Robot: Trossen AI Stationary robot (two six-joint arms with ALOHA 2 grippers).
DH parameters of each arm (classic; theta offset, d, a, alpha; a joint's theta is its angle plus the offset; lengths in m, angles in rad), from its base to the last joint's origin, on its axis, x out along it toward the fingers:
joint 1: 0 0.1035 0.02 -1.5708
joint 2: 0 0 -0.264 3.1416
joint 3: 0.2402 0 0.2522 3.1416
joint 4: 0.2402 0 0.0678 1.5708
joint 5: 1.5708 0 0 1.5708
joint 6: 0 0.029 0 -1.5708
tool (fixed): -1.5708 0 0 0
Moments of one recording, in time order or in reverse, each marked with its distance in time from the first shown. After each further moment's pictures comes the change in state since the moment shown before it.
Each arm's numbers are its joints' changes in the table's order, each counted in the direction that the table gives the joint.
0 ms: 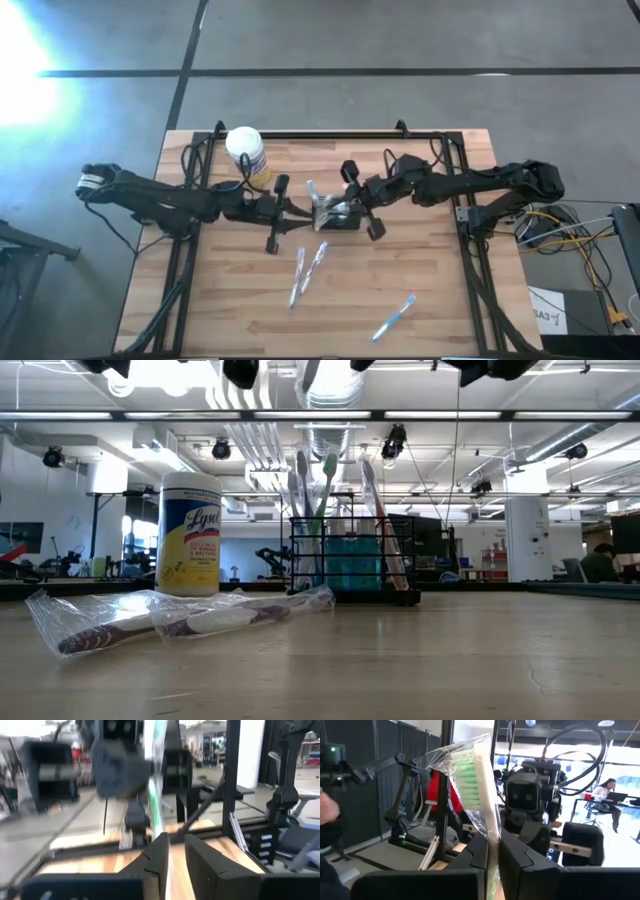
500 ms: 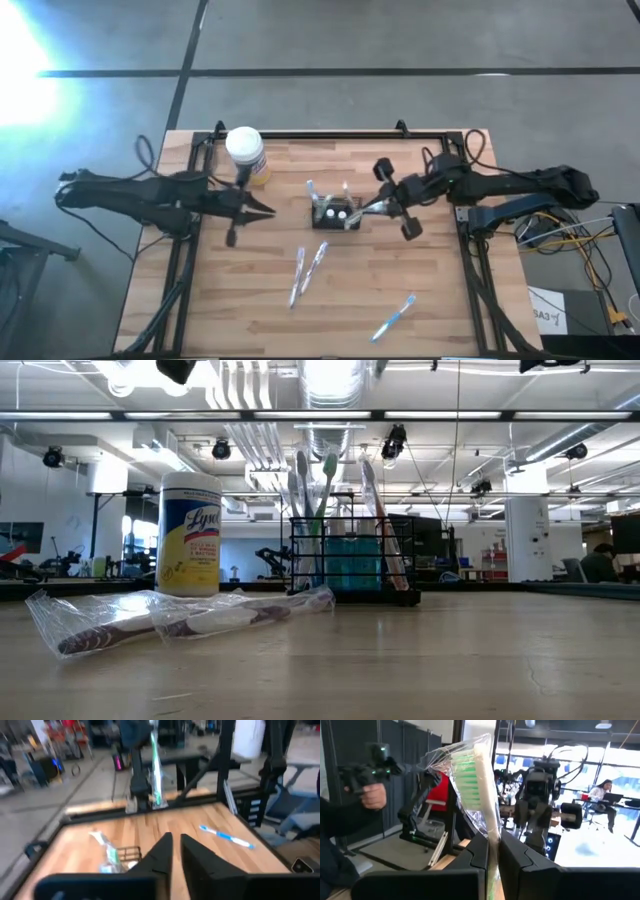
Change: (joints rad) left arm 0.002 -0.427 -0.016 0.592 0.011 0.014; right arm 0.001 -0.330 -0.162 0.183 -0.006 -0.019
